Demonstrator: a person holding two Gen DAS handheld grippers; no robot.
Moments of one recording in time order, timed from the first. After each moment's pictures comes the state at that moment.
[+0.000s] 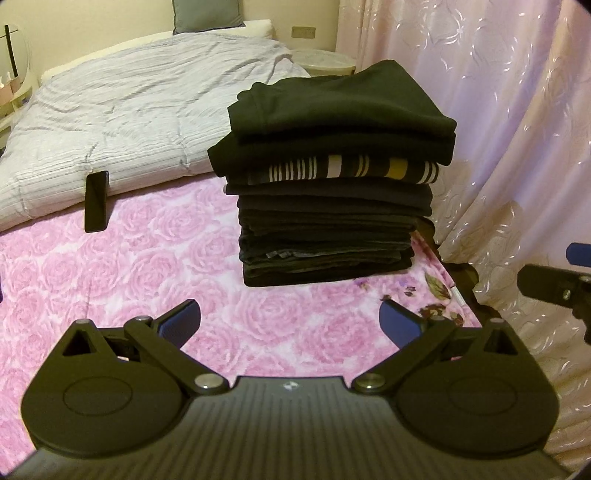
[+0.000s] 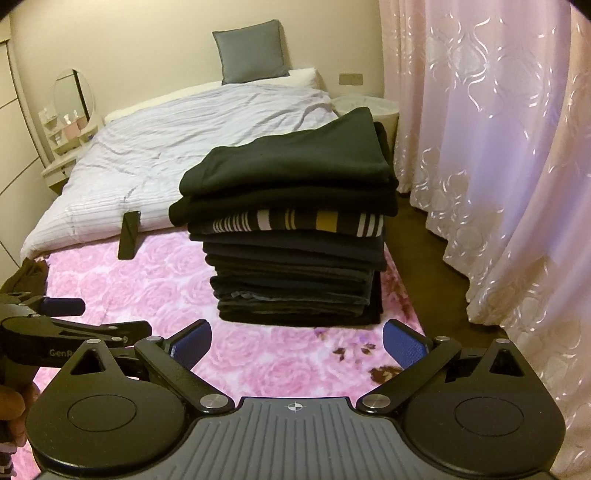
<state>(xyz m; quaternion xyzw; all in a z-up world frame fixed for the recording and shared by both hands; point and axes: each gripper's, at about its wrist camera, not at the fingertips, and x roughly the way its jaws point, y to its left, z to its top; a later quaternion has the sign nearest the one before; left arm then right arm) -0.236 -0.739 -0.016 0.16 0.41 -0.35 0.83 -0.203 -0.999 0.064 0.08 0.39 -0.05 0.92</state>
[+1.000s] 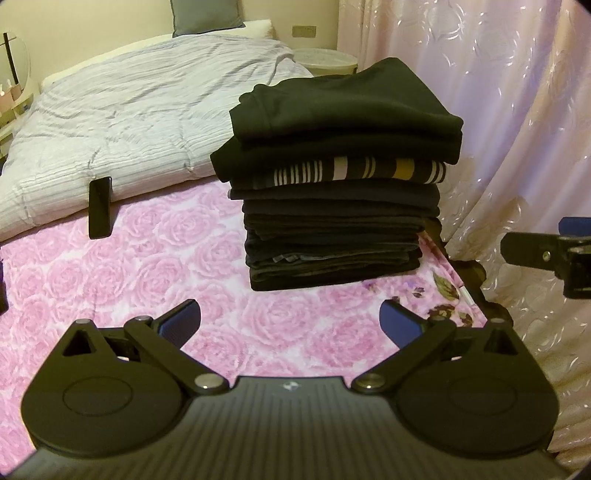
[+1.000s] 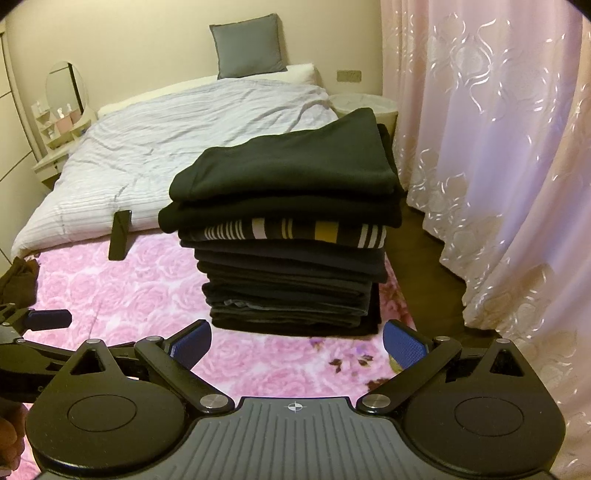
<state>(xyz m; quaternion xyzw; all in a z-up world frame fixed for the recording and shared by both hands) -0.231 -0.745 -0.018 0.17 0.40 -0.35 0.83 -0.167 -1.003 0.062 0.08 0.40 -0.06 0.91</state>
